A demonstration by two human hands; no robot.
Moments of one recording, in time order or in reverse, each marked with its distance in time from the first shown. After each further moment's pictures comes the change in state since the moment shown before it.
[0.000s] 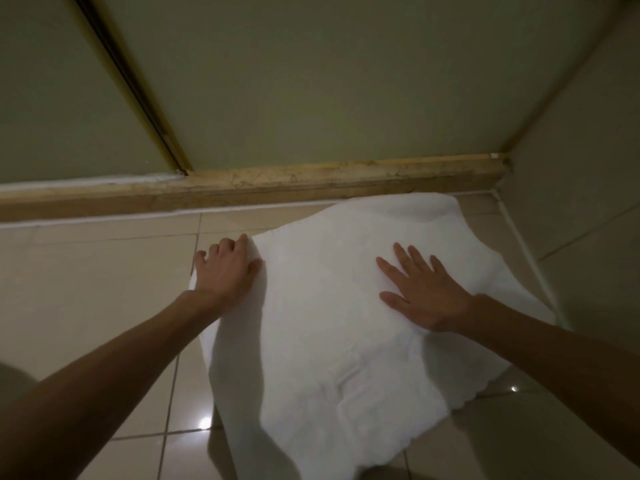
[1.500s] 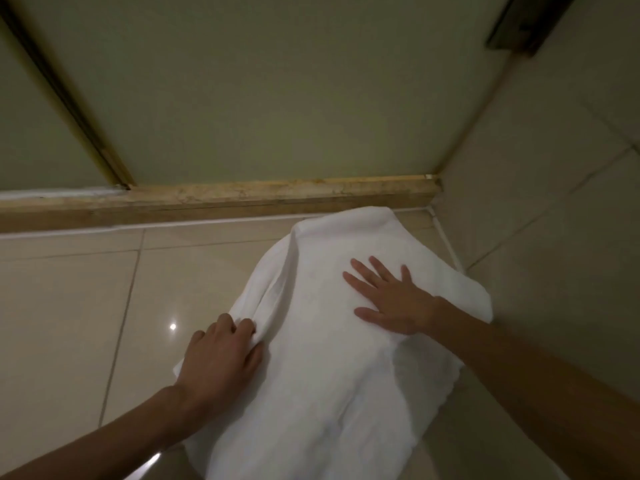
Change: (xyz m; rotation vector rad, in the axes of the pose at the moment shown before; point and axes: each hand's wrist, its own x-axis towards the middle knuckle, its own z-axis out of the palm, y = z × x) left_hand -0.105 0.067 0.016 0.029 -0.043 0.288; right_hand -0.012 0.055 0.008 -0.037 -0.021 -0.102
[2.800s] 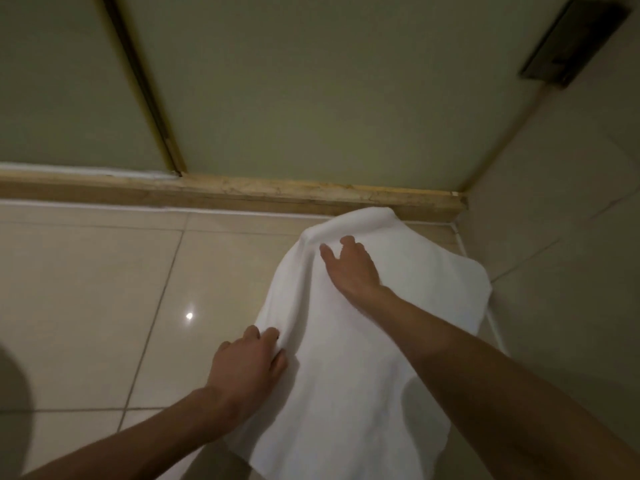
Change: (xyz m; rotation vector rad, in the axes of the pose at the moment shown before) left_hand -0.042 0.026 0.002 -0.186 -0.028 -0.101; right_hand 0.054 -0.109 -0.061 0.682 0.419 0.416
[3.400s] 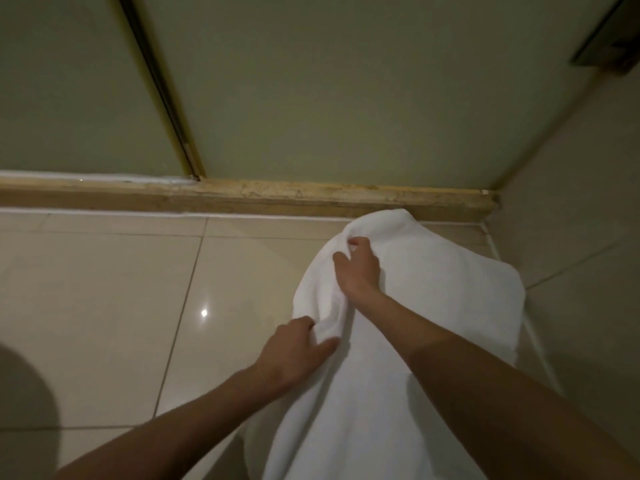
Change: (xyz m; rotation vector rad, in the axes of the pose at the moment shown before) left_hand 0.043 0.009 -0.020 -0.447 -0.139 -0.082; right_hand 0.016 -0.027 0.038 0.387 0.141 0.145
